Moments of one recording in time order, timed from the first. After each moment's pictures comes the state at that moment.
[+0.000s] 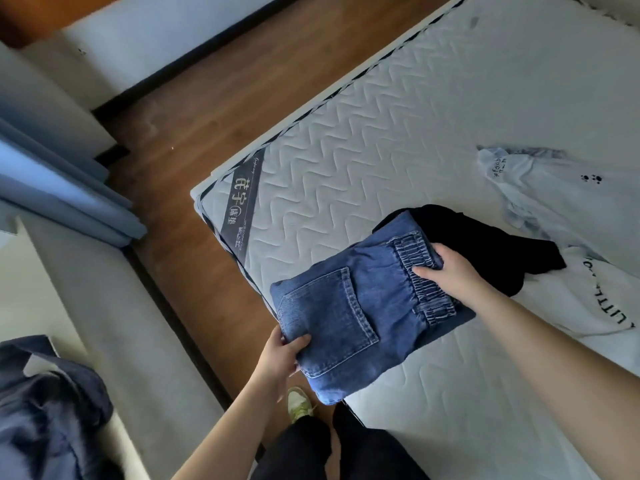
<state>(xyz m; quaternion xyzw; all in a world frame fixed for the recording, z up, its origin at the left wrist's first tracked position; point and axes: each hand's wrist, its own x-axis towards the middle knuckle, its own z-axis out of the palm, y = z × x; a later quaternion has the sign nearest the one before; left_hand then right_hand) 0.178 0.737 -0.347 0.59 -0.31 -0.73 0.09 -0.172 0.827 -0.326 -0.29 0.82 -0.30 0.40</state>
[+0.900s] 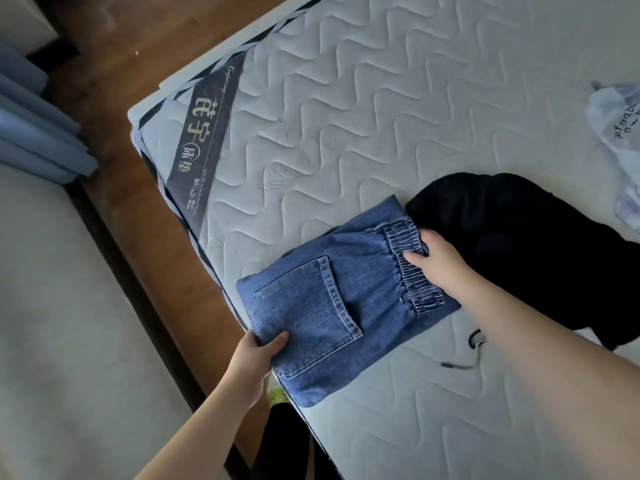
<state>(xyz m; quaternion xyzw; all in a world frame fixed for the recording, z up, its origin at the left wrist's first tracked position) 0.153 0.692 -0.554 0.68 -0.21 -0.69 0.12 -0.205 0.726 -0.562 -0.34 0.81 -0.23 0.43</state>
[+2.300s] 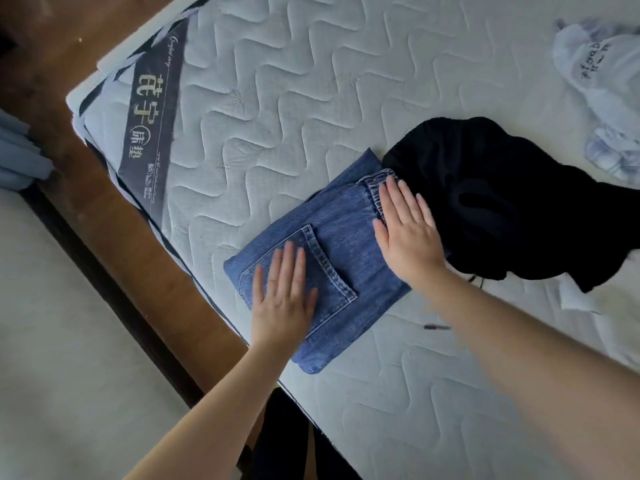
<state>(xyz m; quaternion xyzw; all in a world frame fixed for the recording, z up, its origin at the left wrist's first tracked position) 0.080 0.709 -0.567 0.41 -0.90 -0.10 -0.12 -0.169 0.758 -0.571 -0.54 0.84 -0.03 0.04</state>
